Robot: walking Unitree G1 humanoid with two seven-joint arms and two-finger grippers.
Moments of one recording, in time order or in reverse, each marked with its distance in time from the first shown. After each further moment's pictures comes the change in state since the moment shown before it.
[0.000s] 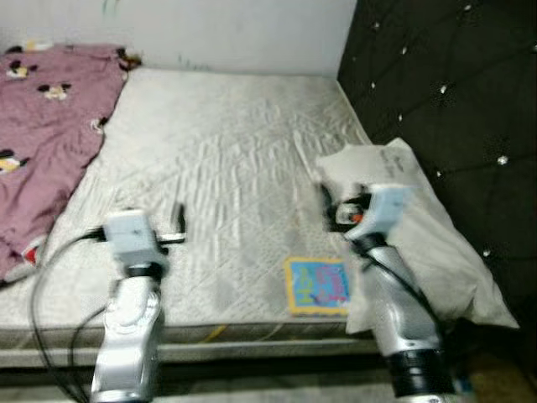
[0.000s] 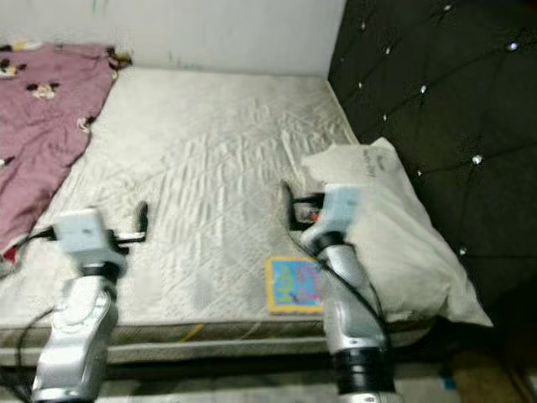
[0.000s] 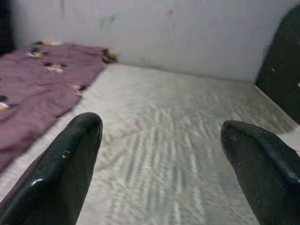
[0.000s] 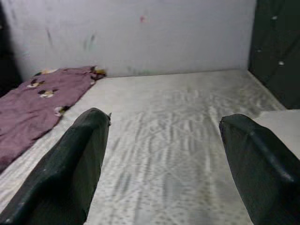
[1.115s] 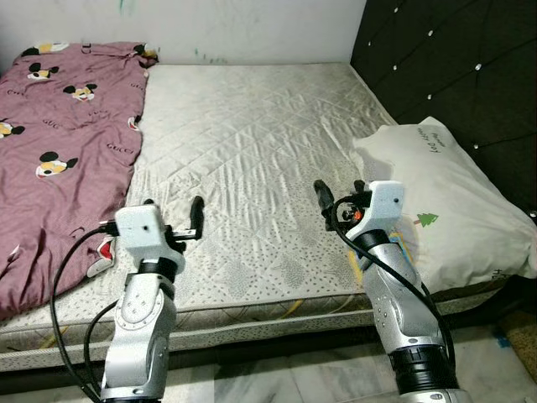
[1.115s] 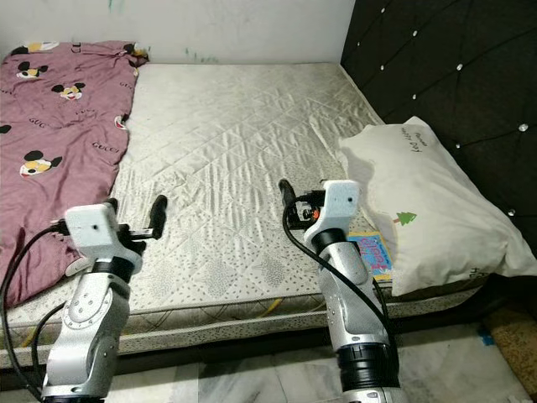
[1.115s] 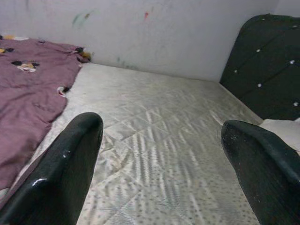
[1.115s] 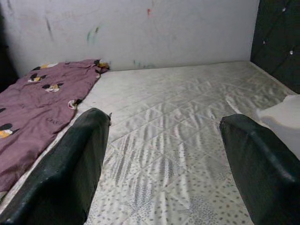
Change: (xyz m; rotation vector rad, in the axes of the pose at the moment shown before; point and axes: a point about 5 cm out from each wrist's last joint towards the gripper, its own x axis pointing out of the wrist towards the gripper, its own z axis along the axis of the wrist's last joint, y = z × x) left arm 0.000 -0.019 0.003 -0.097 -0.013 -0.142; right arm 0.001 -0.004 0.000 -0.036 0.013 -0.001
